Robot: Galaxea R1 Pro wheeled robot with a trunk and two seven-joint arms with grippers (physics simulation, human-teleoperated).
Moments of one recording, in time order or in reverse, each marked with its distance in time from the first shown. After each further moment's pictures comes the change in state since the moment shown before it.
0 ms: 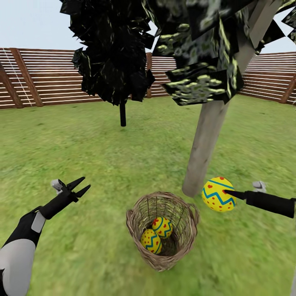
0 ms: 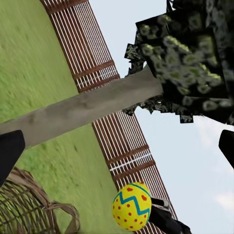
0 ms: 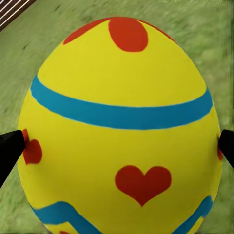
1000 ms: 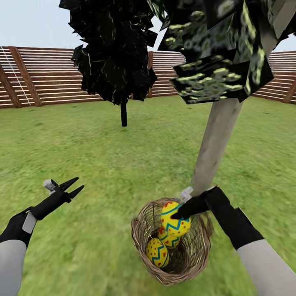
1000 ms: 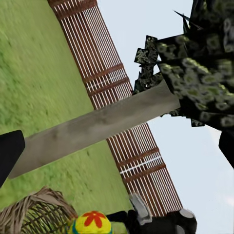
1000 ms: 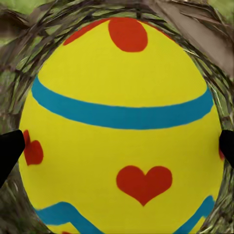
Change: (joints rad) left arm 0.000 0.056 0.001 0.006 -0.008 0.008 -0.008; right arm -0.052 0.138 0.920 0.006 -0.012 0.139 -0.486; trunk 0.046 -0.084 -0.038
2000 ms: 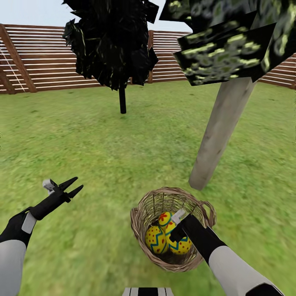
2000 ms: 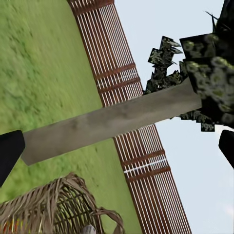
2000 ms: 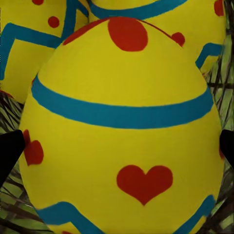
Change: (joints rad) left arm 0.000 0.001 0.009 0.002 0.003 -0.004 -0.002; right arm -0.005 0.207 0.049 0.589 -0.003 -0.281 -0.632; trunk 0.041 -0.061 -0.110
